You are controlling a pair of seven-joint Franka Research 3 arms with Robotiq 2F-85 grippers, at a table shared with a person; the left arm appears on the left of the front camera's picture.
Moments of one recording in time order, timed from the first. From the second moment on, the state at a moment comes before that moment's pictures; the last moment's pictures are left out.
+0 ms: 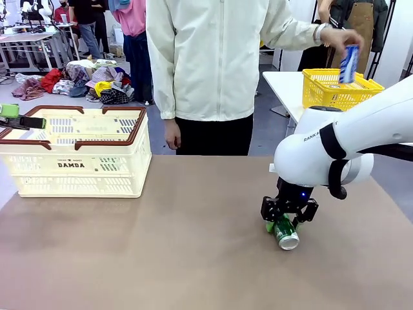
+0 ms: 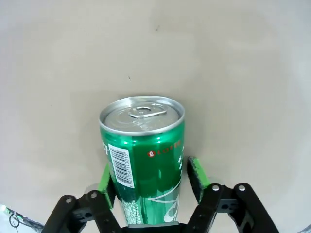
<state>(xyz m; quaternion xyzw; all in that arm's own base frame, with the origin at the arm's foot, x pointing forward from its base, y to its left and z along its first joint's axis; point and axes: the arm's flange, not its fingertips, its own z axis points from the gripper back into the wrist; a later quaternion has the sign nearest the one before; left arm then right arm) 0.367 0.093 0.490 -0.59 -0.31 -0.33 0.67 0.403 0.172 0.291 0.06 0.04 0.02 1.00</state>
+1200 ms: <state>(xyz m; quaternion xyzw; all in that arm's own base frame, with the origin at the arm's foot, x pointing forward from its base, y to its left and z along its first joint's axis) 0.367 0.093 0.490 -0.59 -0.31 -0.33 0.67 0.292 0.059 0.439 0.13 0.12 0.08 0.98</state>
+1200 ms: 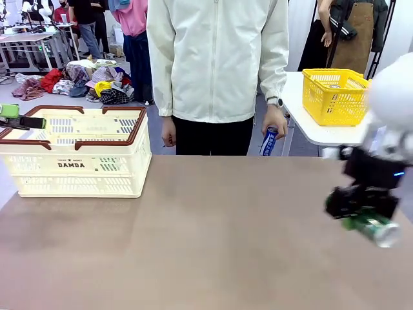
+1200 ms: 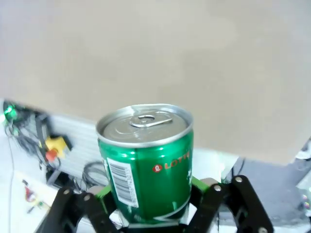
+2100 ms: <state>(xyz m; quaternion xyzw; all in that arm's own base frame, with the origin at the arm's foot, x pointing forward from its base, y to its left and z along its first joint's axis) 0.367 0.093 0.490 -0.59 -0.31 -0.33 0.67 0.266 0.023 0.480 0.16 0.07 0.08 0.98</state>
